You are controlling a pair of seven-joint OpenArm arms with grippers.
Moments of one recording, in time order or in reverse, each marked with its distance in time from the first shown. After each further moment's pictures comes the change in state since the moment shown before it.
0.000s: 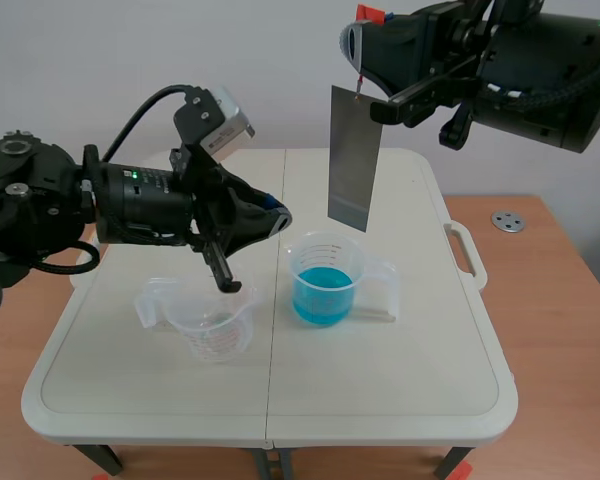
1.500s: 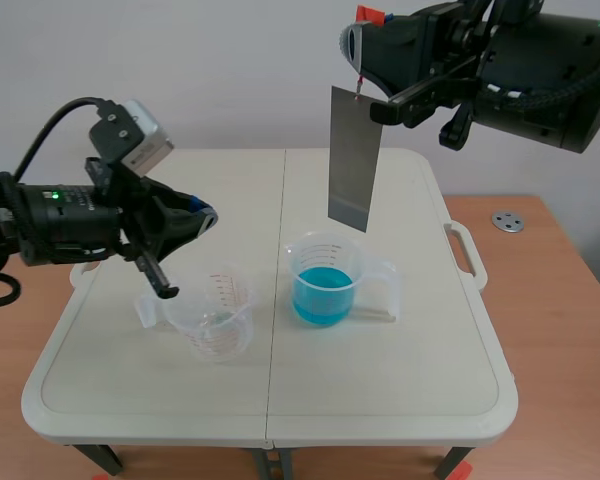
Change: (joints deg) left arm 11.3 -6.3 -12.0 5.1 6.2 4.3 -6.2; right arm 0.0 0.0 0.0 0.0 0.0 0.0 -0.2
